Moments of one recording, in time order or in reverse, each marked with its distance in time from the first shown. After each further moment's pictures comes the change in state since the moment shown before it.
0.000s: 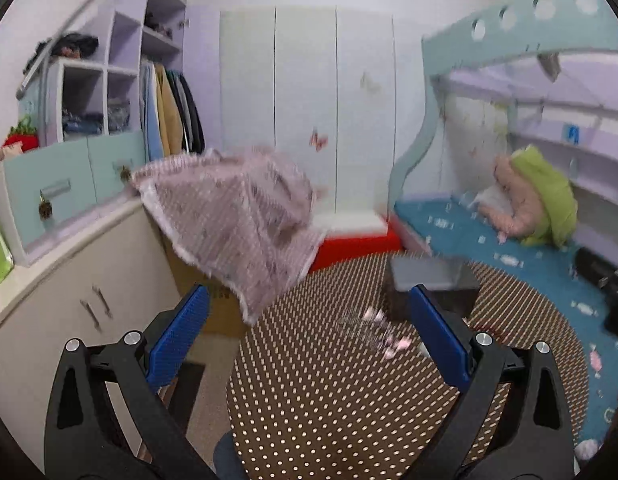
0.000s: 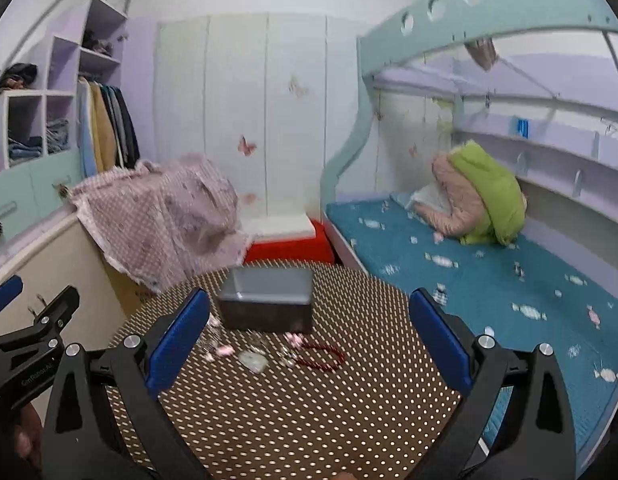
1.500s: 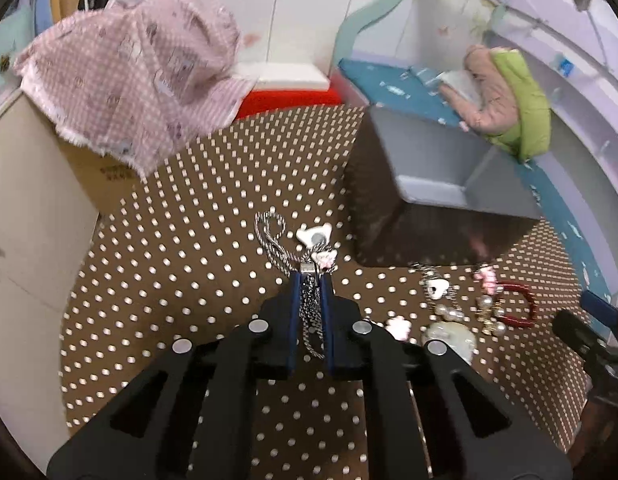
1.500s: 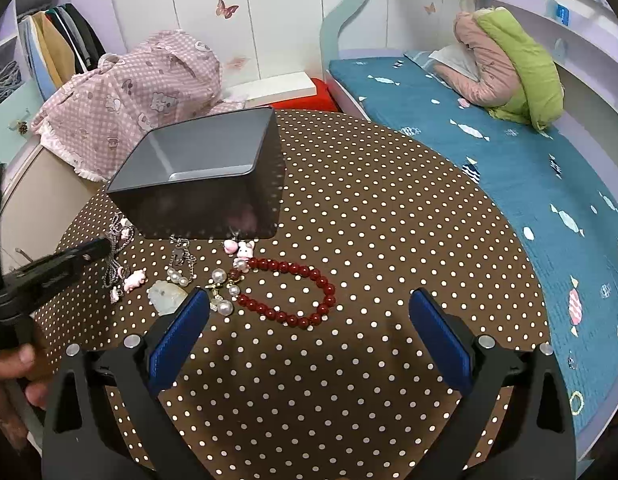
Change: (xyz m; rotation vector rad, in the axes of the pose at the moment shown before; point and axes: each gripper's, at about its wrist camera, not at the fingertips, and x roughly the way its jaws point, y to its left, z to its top) left arm 0.245 -0.035 -0.044 -0.028 0.522 -0.309; right arm 0.164 -0.037 -0.045 0.041 0.481 0.061
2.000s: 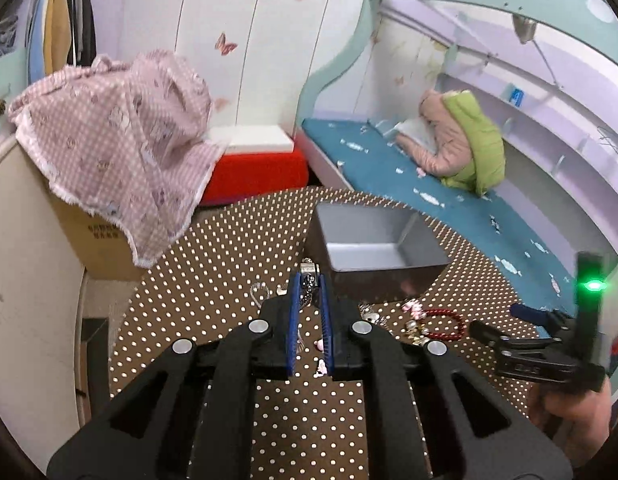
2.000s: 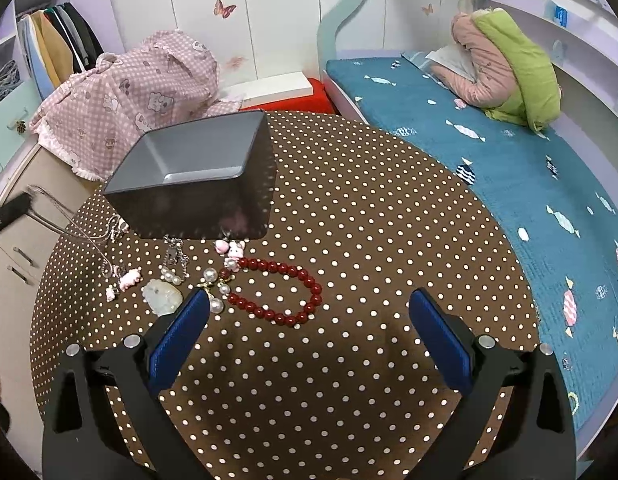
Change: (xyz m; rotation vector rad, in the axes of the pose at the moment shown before) left arm -0.104 -0.017 0.015 0.058 -0.204 -0.107; right arm 0.000 -0.010 0.000 -0.002 0.014 -0.019
